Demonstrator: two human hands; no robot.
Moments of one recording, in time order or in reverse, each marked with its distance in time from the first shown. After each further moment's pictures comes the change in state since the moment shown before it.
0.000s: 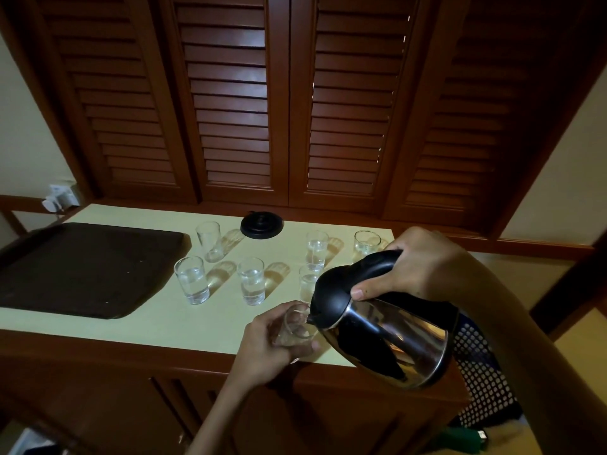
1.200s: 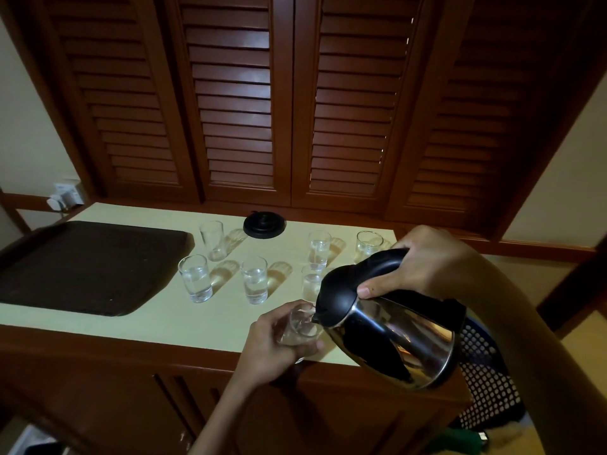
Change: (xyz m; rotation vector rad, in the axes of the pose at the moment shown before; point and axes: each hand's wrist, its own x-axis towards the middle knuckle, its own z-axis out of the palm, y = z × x) left_hand -0.003 0.001 0.002 -0.006 -0.005 0.023; right_hand -0.010 -0.006 -0.008 0.026 -0.034 0.051
